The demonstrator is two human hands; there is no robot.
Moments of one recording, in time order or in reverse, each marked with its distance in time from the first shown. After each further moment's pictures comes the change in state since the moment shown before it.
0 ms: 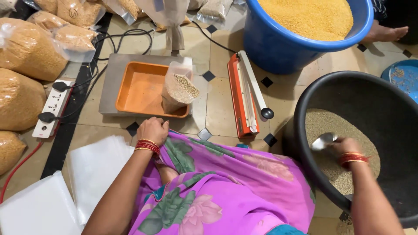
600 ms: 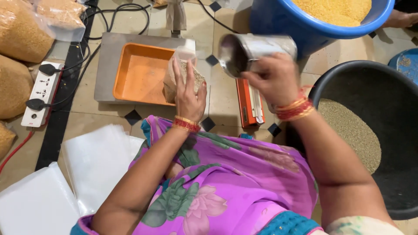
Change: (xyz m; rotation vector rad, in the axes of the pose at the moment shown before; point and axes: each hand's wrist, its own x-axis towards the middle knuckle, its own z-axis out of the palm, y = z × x) left_hand 0.029 0.116 -0.015 -0.652 0.556 0.385; right_hand -0.175 -0.368 -0.025 0.080 0.373 -1.371
